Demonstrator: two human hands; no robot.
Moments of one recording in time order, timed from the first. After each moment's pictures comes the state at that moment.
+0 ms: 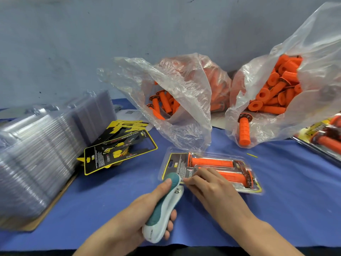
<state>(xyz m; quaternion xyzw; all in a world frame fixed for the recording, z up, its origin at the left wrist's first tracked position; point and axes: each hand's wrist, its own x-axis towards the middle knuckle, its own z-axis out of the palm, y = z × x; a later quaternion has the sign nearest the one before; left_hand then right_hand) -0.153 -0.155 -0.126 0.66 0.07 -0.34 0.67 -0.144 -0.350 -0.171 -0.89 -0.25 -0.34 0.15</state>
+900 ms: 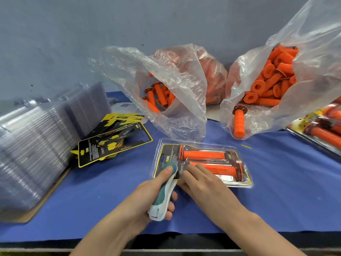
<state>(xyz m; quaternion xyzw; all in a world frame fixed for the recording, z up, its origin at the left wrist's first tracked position) -0.141 -0.173 -0.141 0.65 0.07 -0.30 0.69 -0.147 -0.347 -0.184 -0.91 -0.28 -0.31 0.09</state>
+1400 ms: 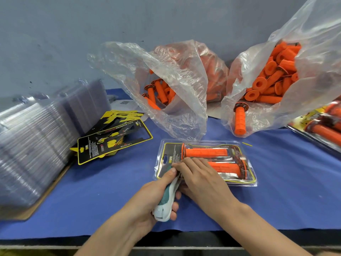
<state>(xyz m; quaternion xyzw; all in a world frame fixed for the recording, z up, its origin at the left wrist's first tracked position) -0.144 -0.184 -0.148 0.64 0.09 -0.29 0.71 -0.137 -0.343 -0.182 -0.92 -0.26 -0.29 0.07</state>
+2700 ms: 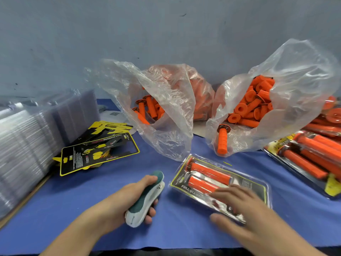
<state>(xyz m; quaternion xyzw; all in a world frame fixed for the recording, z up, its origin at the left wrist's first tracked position) -0.110 -0.164 -0.146 0.68 0.05 -0.33 0.66 -0.218 -0.452 -0.143 -0.97 -0.13 -0.08 0.18</state>
